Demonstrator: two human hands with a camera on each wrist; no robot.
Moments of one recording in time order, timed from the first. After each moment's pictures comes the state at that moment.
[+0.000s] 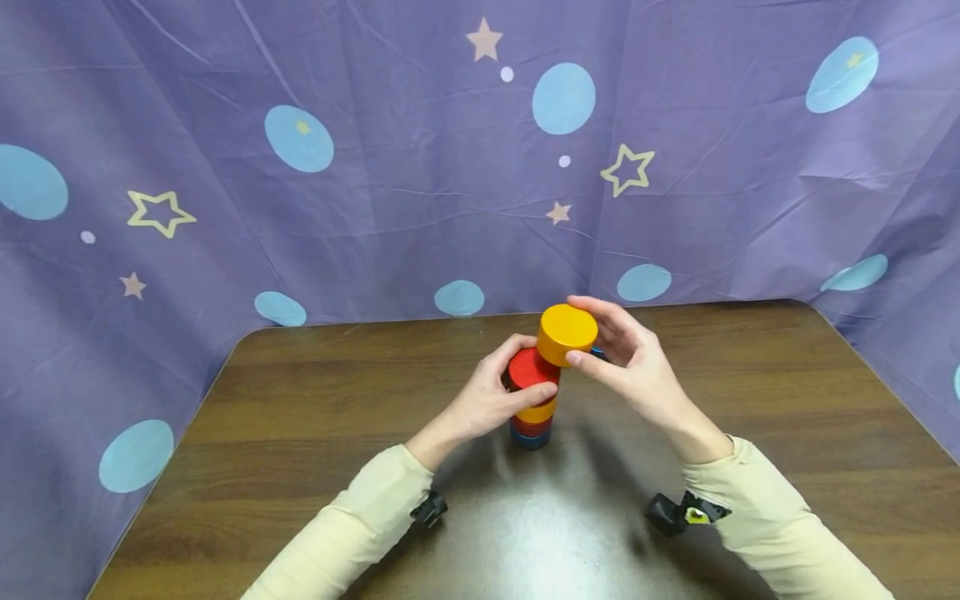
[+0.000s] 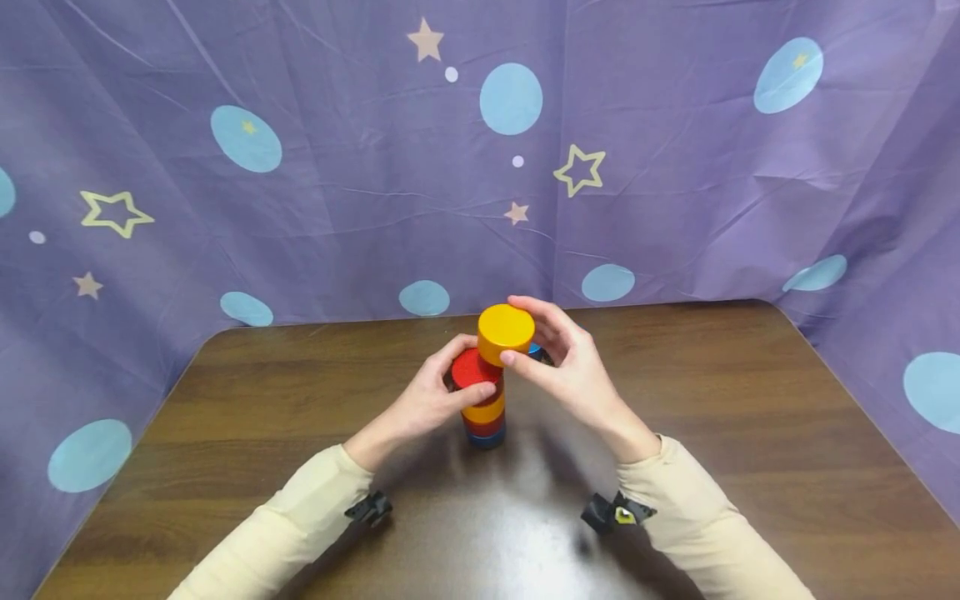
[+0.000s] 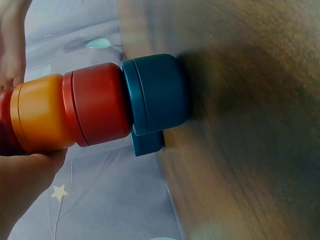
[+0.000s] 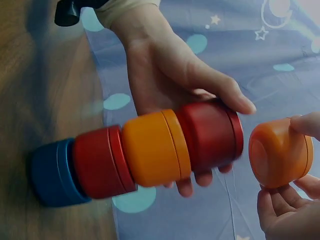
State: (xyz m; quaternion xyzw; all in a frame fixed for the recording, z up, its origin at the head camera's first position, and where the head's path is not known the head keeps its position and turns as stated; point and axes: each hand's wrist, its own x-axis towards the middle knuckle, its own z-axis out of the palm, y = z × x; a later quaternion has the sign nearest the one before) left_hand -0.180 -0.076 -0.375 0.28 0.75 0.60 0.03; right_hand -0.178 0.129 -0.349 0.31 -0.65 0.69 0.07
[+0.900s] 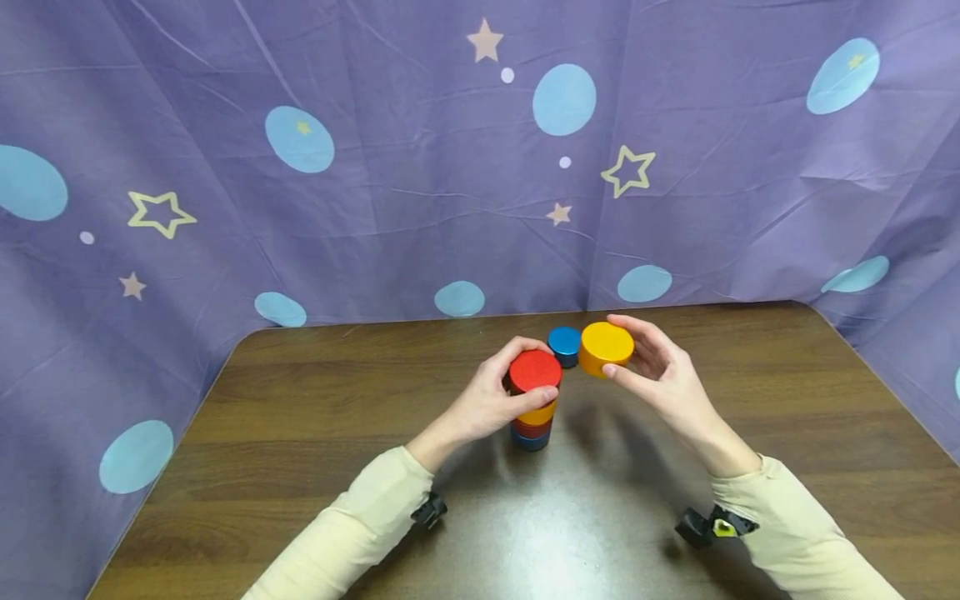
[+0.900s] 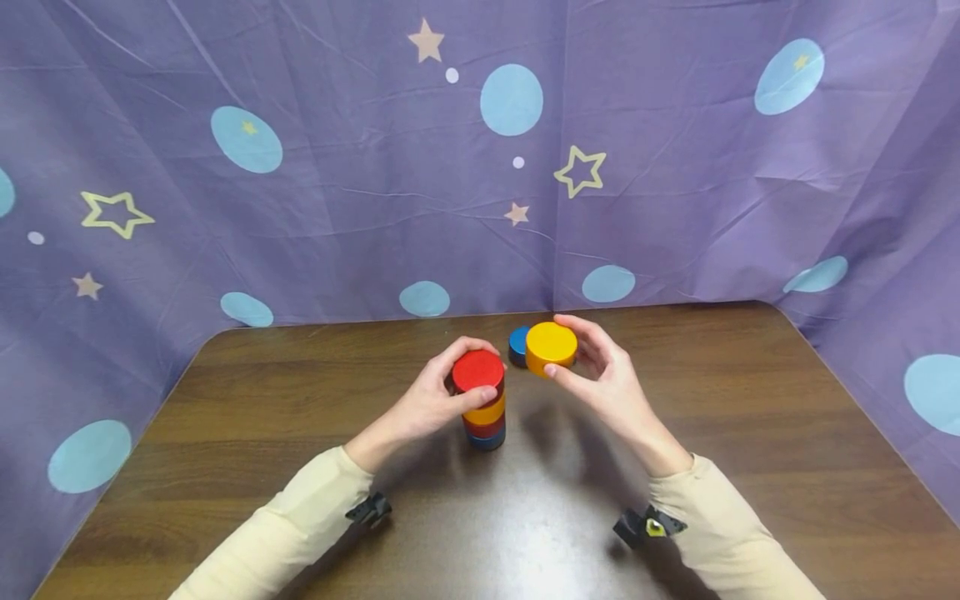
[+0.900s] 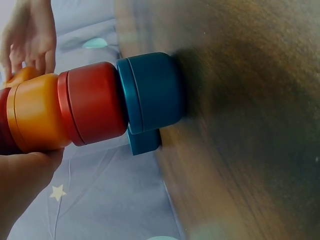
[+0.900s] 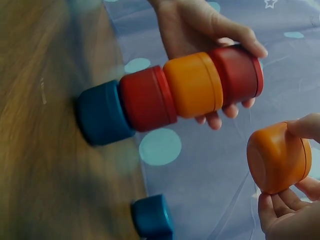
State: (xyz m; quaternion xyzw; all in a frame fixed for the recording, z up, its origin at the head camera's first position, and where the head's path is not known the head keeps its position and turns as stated) left_hand -0.184 -0.078 -0.383 0.30 0.74 0.60 0.02; right_hand -0.178 0.165 -0.381 0.23 -0.69 0.68 0.08
